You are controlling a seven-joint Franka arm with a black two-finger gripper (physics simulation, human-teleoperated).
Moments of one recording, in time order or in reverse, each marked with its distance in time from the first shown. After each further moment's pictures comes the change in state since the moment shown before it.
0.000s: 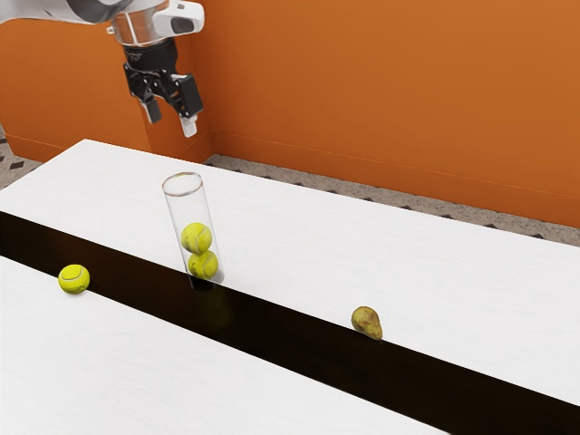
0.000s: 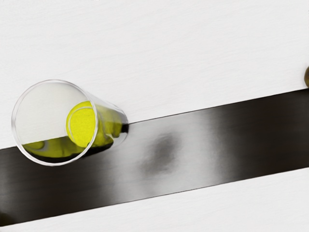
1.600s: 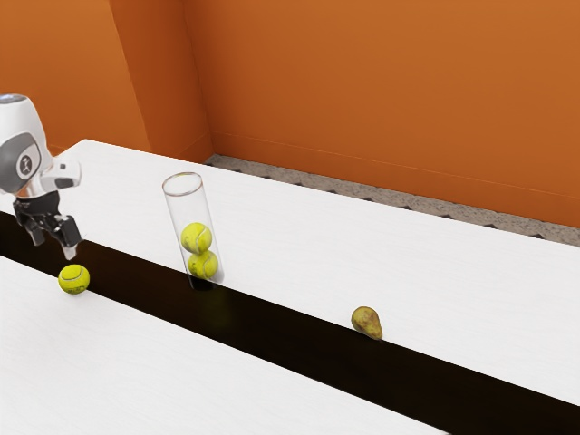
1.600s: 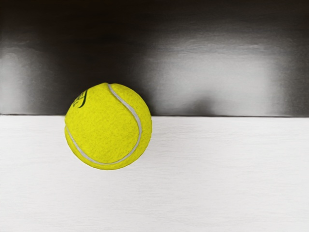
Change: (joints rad) arm 0.286 -0.016 0.253 -0.713 0.087 0.654 0.274
